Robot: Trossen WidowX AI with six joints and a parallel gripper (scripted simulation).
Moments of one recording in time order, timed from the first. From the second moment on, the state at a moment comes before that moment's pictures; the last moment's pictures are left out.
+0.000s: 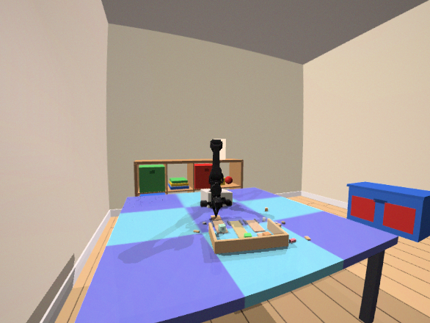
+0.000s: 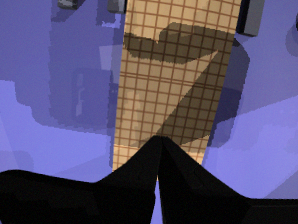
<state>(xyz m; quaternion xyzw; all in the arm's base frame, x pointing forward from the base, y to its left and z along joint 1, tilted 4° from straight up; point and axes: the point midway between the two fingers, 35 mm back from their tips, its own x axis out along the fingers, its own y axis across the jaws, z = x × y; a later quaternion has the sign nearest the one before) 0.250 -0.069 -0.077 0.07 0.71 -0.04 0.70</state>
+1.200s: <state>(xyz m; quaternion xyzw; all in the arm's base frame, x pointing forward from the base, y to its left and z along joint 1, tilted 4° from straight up) 0.203 -0.061 -0.076 0.07 0.71 -0.04 0.70</state>
